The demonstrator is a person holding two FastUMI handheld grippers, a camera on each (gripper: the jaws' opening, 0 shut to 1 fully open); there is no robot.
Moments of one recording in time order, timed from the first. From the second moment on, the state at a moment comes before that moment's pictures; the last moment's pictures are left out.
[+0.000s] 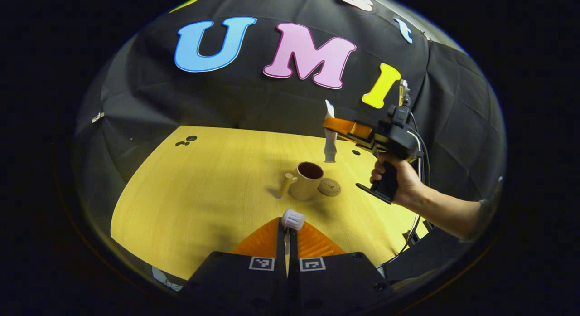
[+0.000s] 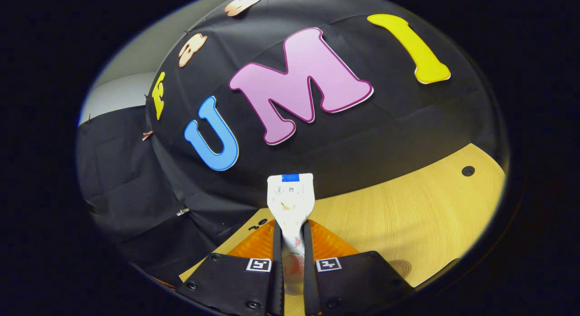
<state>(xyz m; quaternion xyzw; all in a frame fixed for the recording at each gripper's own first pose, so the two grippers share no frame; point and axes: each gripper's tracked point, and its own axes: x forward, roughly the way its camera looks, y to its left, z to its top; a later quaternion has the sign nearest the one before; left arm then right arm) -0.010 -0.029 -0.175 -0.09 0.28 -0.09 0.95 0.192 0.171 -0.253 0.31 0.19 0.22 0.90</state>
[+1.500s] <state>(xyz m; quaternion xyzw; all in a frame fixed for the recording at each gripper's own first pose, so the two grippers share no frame) -0.009 -0.020 -0.168 -0.10 0.28 -0.09 0.95 0.139 0.174 -0.318 0.23 0.29 0.21 0.90</state>
